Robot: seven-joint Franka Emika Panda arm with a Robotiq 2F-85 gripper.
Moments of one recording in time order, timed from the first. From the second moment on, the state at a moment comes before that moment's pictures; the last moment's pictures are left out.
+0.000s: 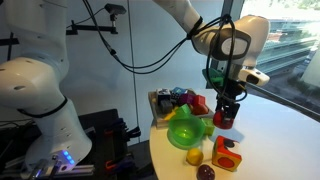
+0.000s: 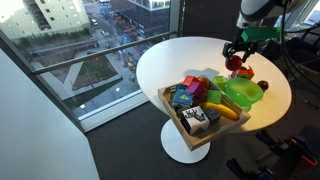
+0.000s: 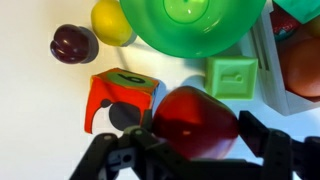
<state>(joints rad) -0.12 0.35 -0.16 -1.93 -0.01 2.18 0.26</state>
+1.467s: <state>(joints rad) -0.09 0.53 -0.17 -1.80 -0.01 2.16 0.30</state>
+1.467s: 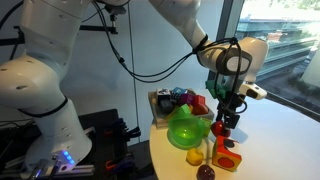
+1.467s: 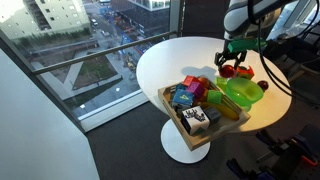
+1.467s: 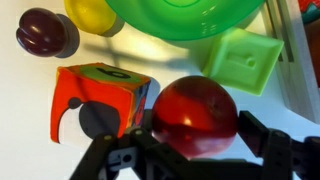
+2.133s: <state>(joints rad) -0.09 0.58 -0.19 -1.77 -0.01 2.13 0.31</state>
